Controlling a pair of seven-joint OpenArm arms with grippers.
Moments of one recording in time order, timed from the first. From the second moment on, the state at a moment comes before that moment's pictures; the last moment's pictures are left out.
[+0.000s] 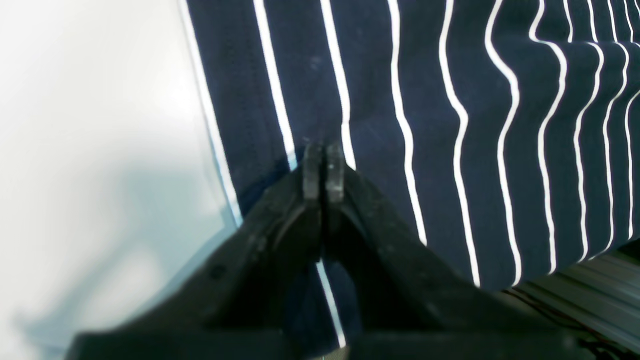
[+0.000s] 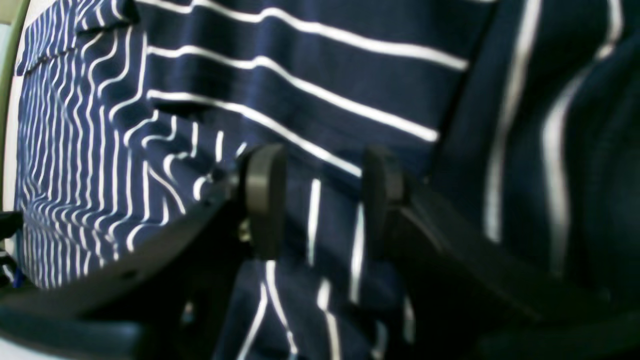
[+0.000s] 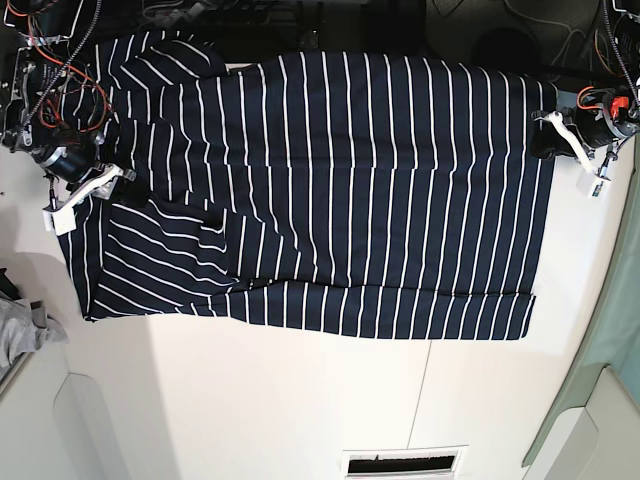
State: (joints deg) left arm 16.0 -30.5 -16.1 71.0 -34.5 -34.5 38.3; right arm -2.5 15.3 20.2 69.2 39.8 32.4 -47.0
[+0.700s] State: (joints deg) left arm 16.0 -30.6 -16.1 71.0 -34.5 -34.5 38.9; right arm -1.8 15.4 24.4 68.8 37.7 32.0 -46.6
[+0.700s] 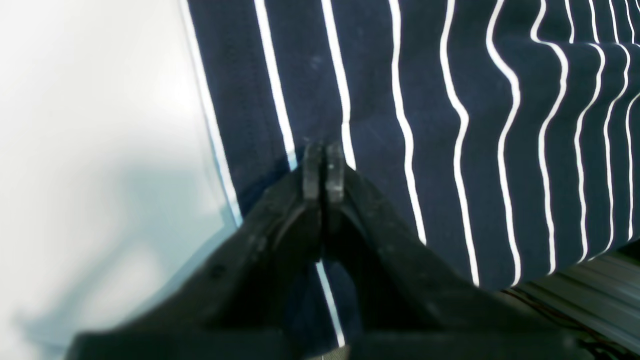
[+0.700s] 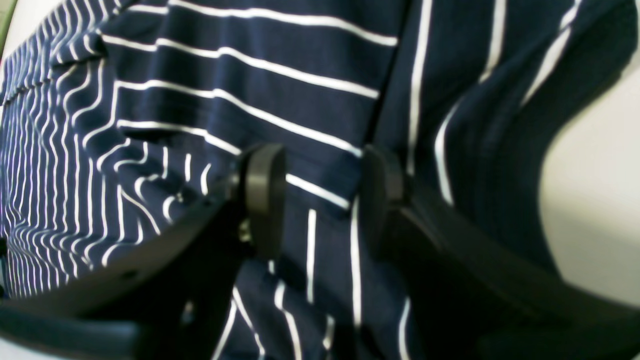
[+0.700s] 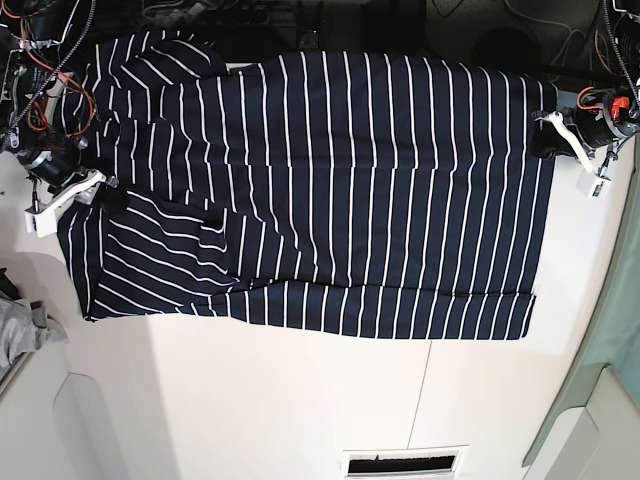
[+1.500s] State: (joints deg) left arm 16.0 -30.5 -16.1 71.0 -34.7 -34.5 38.9; right arm 2.9 15.2 22.3 62.4 41.0 32.0 -46.2
